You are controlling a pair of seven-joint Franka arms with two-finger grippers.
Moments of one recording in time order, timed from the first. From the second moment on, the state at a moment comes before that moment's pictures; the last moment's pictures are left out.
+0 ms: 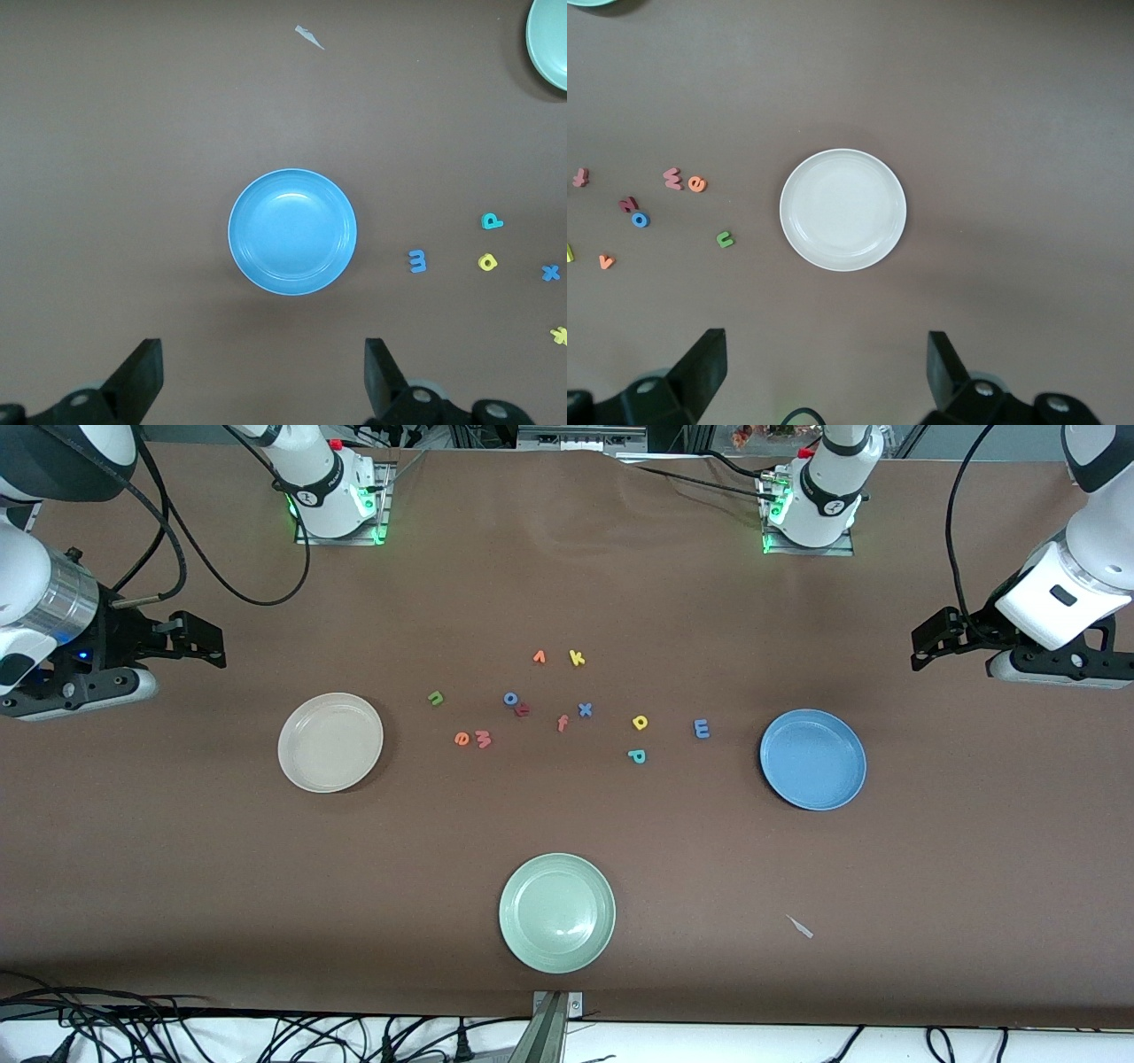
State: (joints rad) left arm 0.01 -0.03 -0.08 -1.74 -0.02 1.72 -0.01; right arm 0.23 0.19 -0.13 -1.40 0.03 1.48 -0.12
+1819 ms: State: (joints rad) left arm 0.01 -0.03 -0.08 -1.74 -0.02 1.72 -0.01; right arm 0.23 0.17 -0.13 -1.40 0.03 1.48 -0.15
